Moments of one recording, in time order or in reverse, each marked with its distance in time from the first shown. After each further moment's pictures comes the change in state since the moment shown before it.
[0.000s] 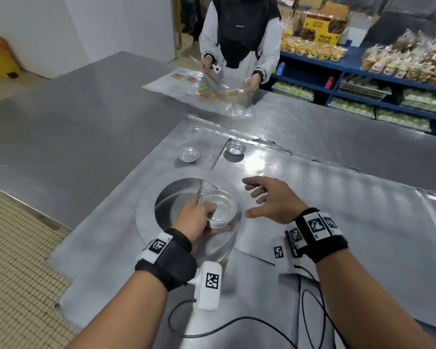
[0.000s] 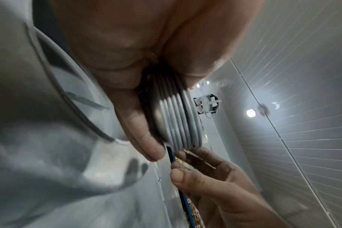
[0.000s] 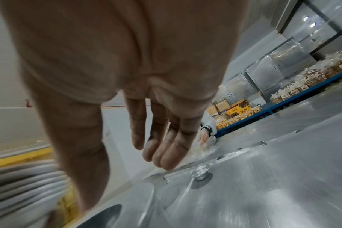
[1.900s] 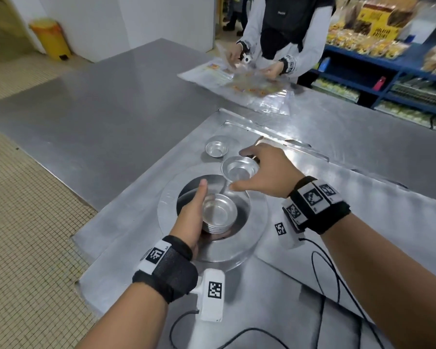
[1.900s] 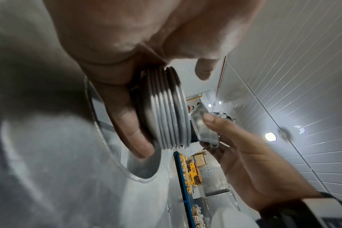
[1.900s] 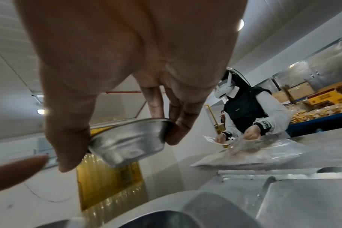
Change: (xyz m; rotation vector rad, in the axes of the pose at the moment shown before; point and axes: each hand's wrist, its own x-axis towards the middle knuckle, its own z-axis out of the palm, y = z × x) left_hand -0.017 0.011 -0.031 -0.064 0.059 -0.008; right_hand 0.067 -0.077 0.009 -0.268 0.006 -0.220
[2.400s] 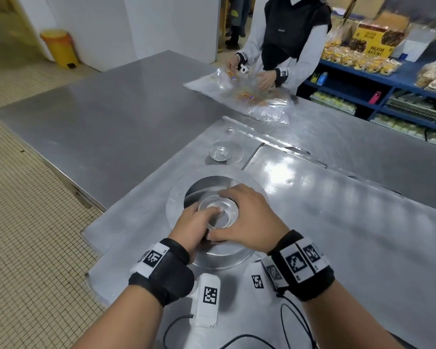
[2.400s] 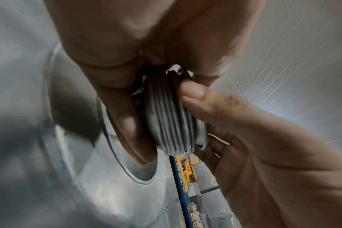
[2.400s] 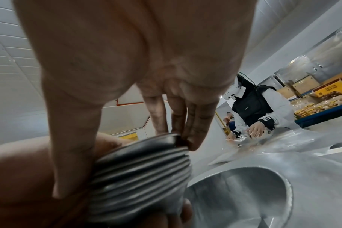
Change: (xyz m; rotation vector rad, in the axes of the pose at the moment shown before) left_hand -0.024 -0.007 -0.016 0.049 0.011 0.057; right_hand -0.081 -0.058 0.052 0.098 -0.035 -0.125
